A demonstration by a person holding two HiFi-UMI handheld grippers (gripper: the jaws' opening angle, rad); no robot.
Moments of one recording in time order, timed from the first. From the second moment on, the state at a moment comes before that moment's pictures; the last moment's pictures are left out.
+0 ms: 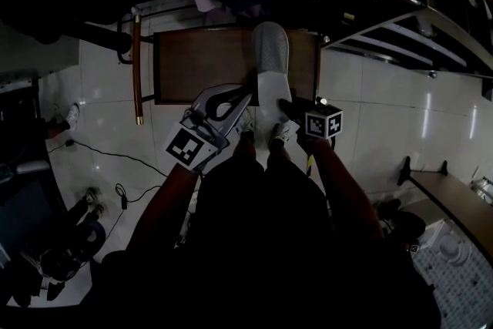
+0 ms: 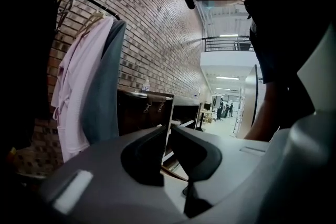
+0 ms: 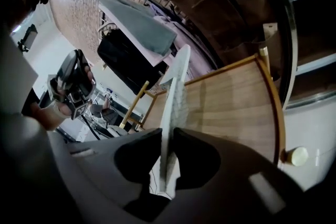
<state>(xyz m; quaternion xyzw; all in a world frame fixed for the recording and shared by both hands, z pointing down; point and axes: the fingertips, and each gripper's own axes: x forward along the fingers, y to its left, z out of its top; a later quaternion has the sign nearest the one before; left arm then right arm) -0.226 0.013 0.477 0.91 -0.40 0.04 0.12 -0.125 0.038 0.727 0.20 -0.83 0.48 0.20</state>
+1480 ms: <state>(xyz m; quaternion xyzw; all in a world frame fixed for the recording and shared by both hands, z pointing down) -0.169 -0.006 0.342 0.93 -0.38 0.00 0.01 -0.082 -0.046 0.344 0.26 -0.95 0.12 -0.07</state>
